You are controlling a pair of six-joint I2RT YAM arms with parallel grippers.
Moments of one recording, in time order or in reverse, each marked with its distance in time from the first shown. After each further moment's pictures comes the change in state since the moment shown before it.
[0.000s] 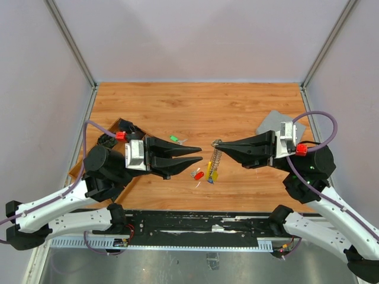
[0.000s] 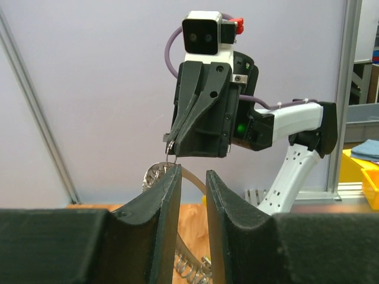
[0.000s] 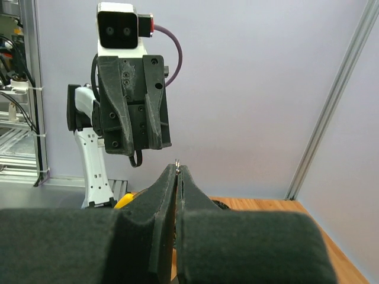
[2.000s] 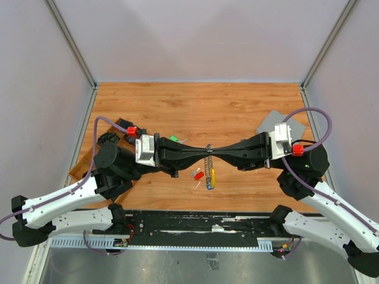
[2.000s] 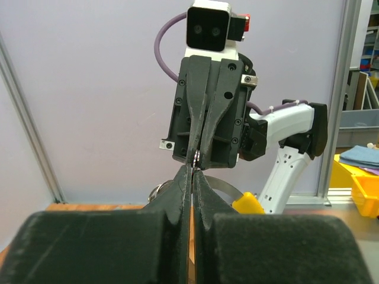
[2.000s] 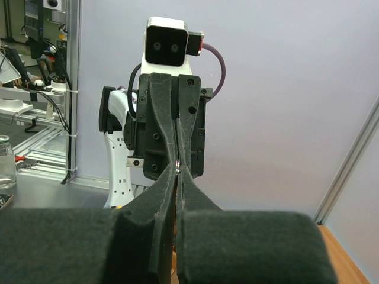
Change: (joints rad) left arm 0.000 0.081 -0.001 0.099 0.005 -0.062; right arm 0.043 0.072 -0.001 0.139 -0.086 0.059
